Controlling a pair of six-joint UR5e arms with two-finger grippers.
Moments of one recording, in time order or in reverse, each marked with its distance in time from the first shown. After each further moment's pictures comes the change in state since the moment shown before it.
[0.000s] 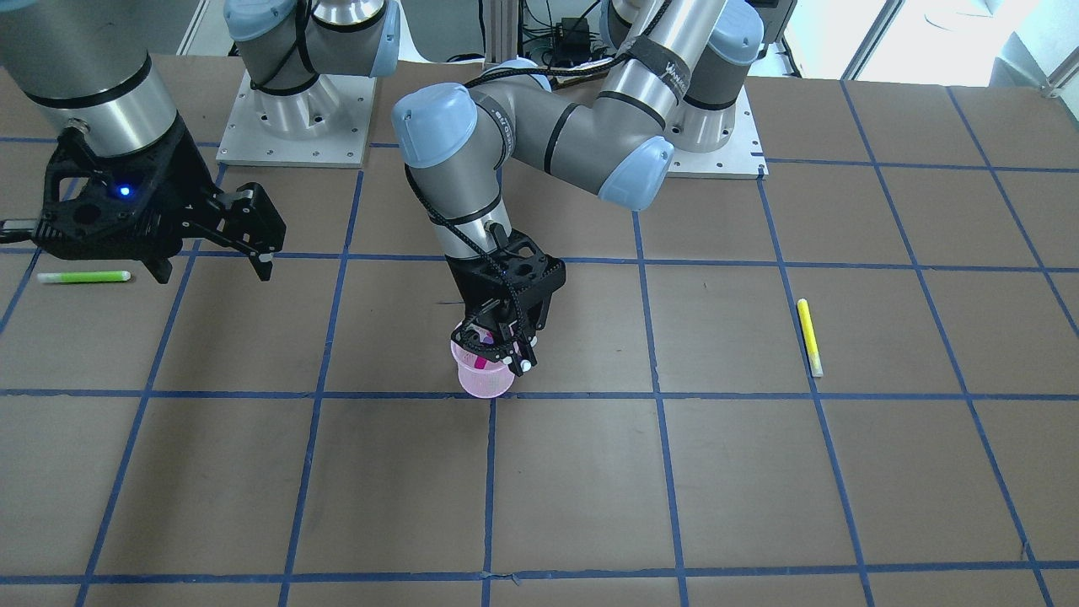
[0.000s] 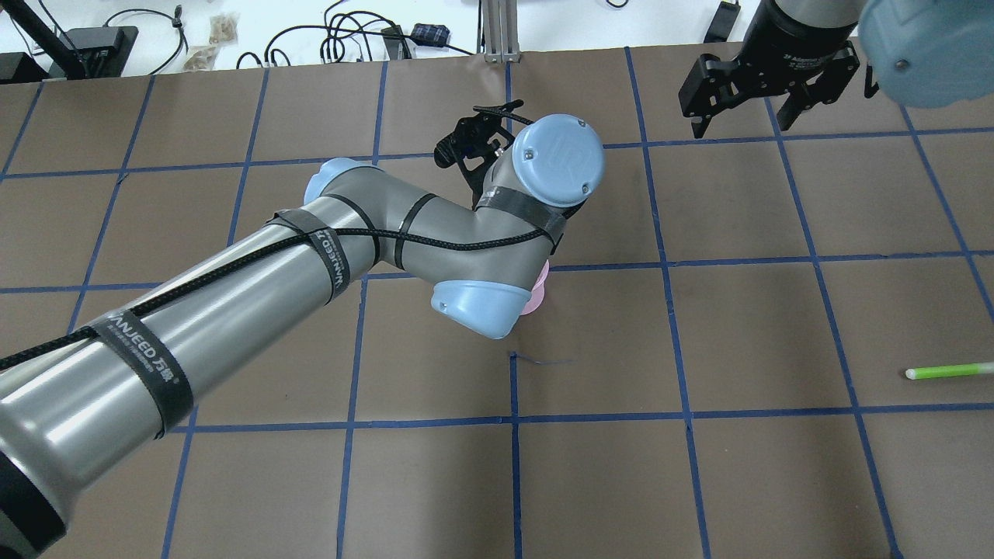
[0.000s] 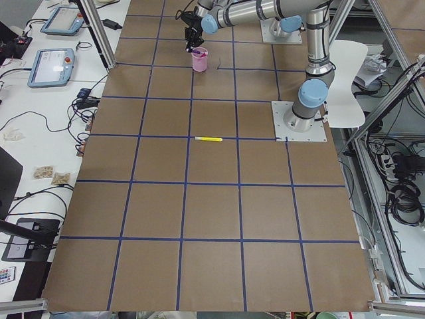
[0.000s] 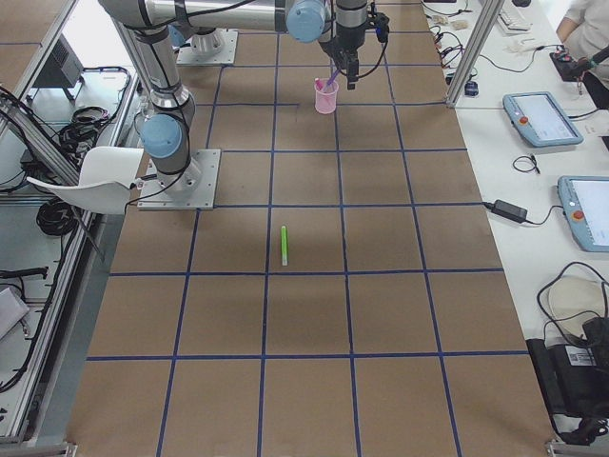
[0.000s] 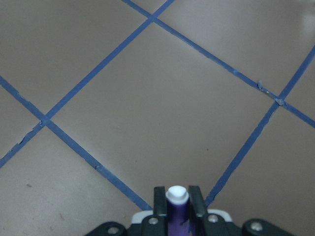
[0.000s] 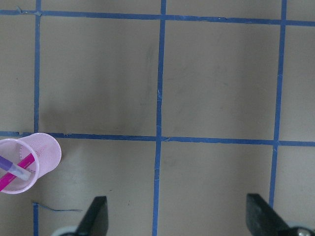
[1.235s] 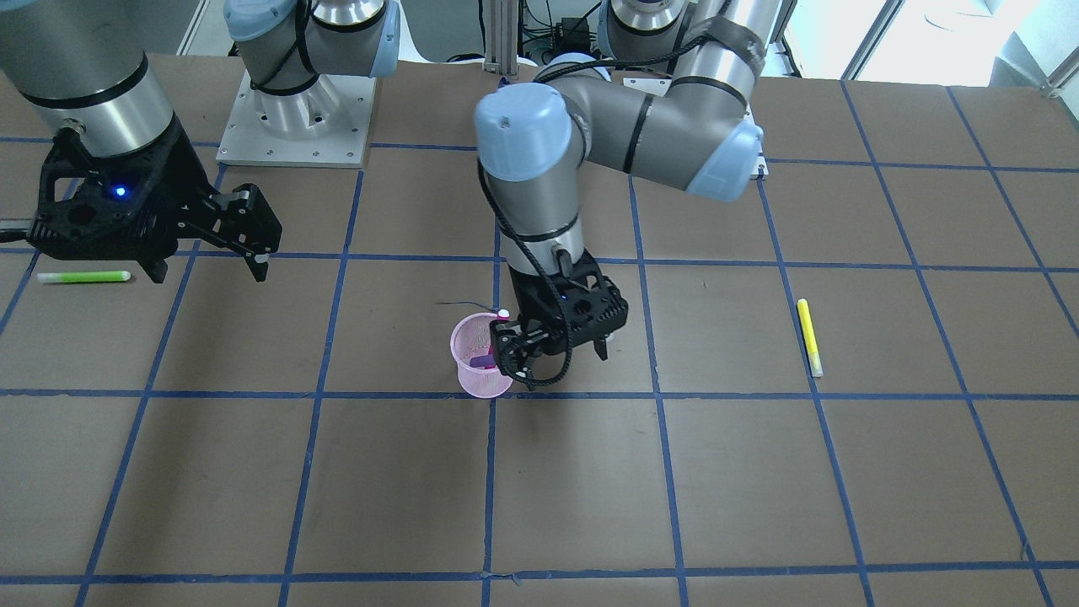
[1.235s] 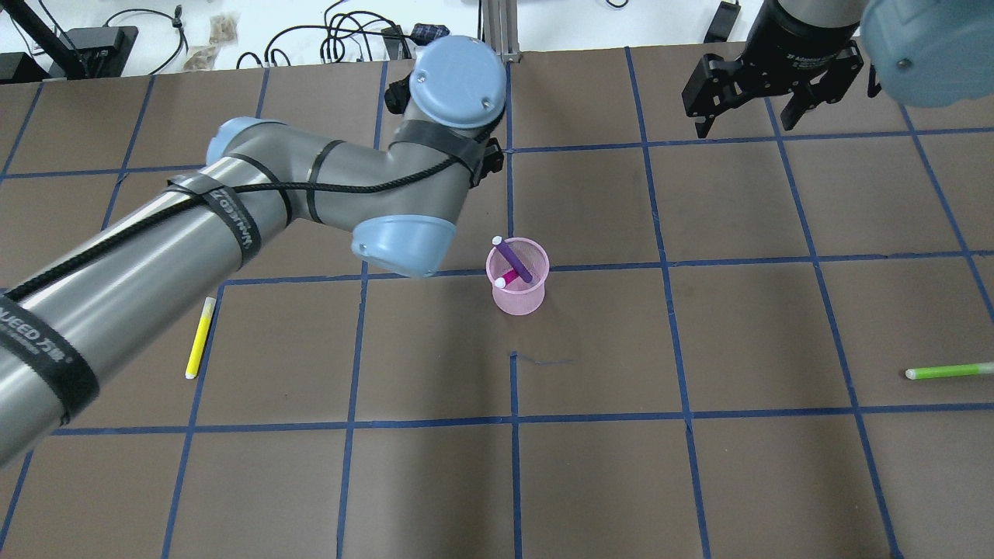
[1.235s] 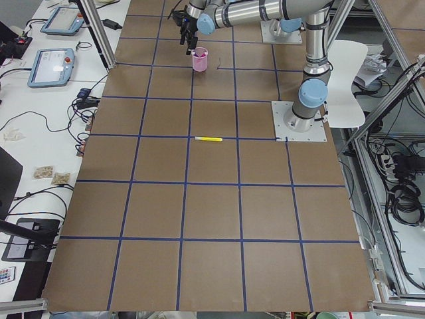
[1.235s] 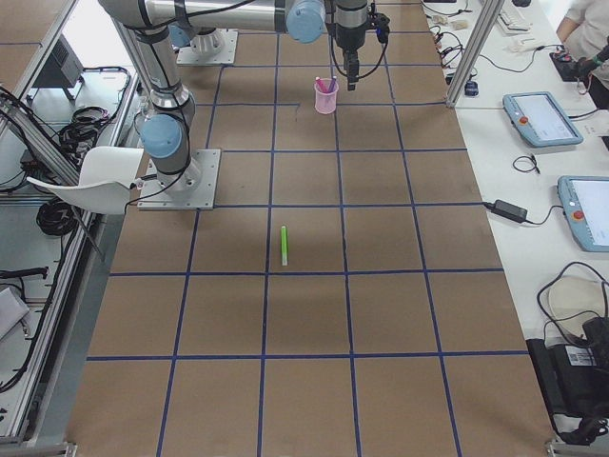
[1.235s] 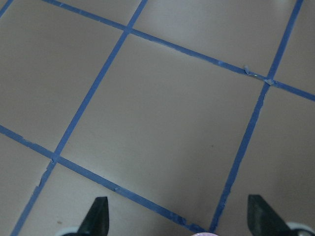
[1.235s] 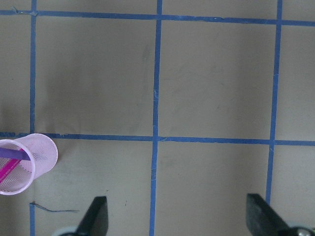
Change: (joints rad) left arm 0.198 0.079 0.023 -0.099 -0.213 0.544; right arm -0.003 0.000 0.000 0.001 -0.010 0.000
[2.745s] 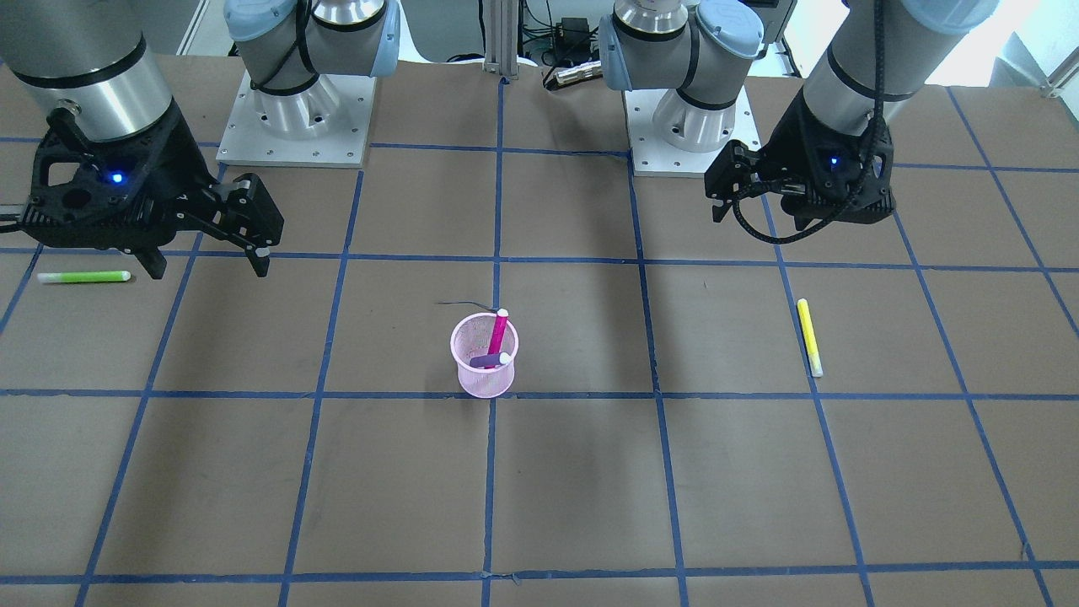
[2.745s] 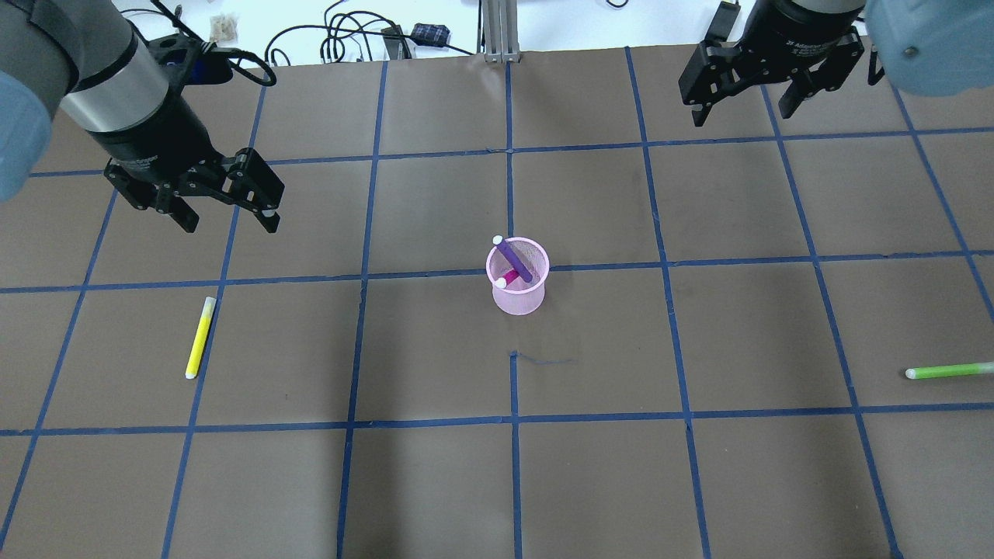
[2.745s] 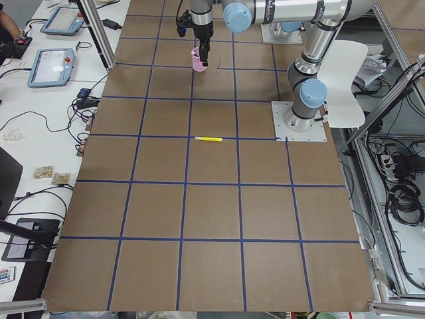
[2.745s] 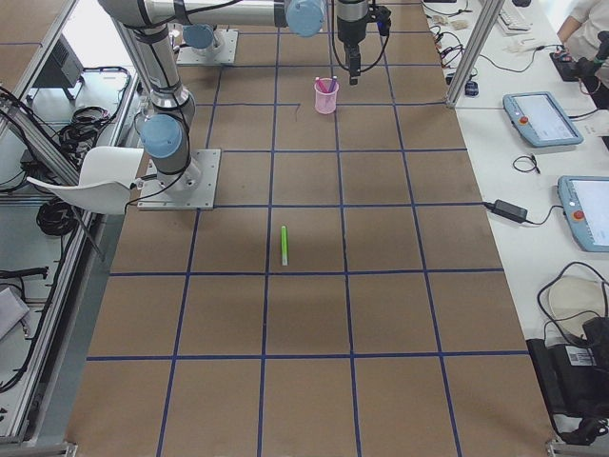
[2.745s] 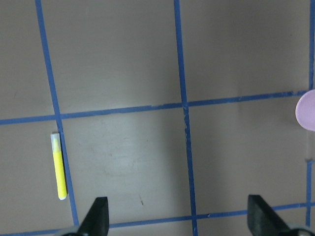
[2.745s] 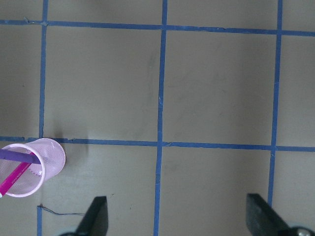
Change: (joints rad) left arm 0.427 0.371 0.012 -0.691 -0.260 0.775; right arm 0.008 -0.003 -0.025 0.001 0.011 0.004
